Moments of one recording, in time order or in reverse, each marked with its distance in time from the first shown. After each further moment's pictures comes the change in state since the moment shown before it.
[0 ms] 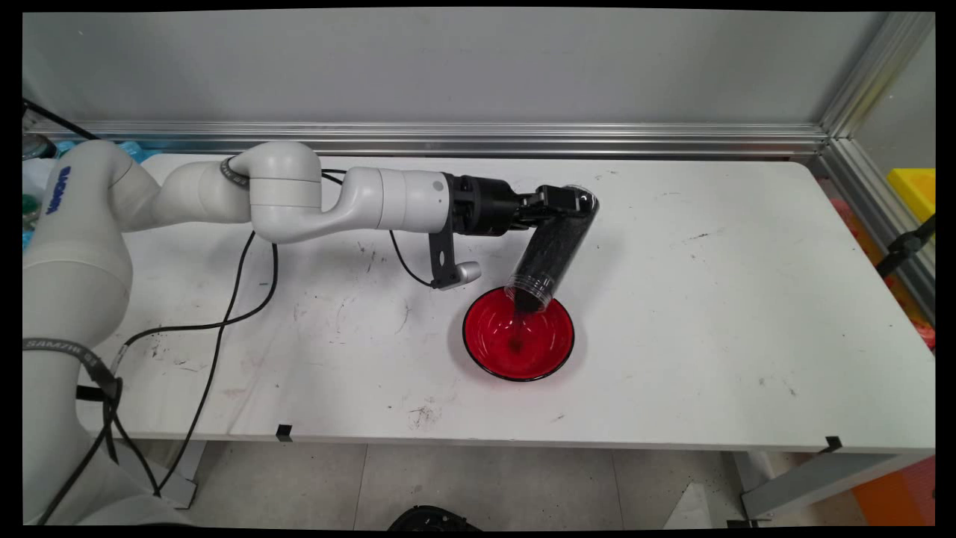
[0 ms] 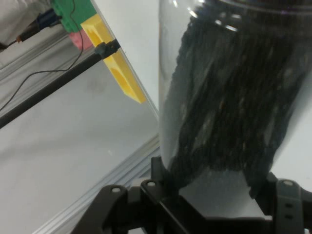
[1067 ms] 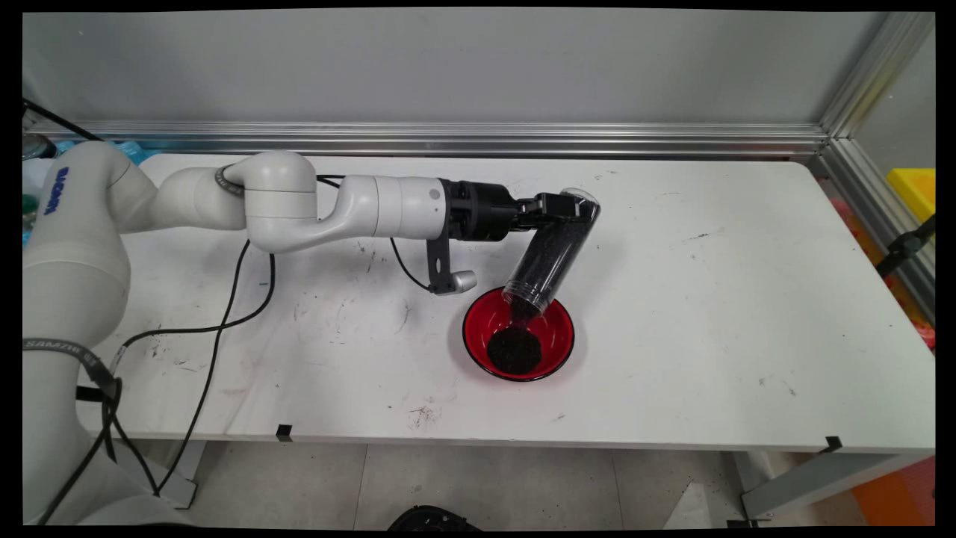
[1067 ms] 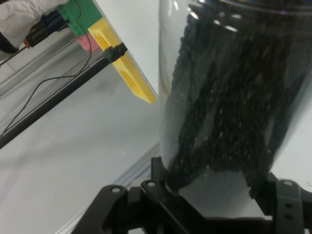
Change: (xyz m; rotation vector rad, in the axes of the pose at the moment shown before) arm 0.009 0.000 -0.005 0.026 -0.009 0.058
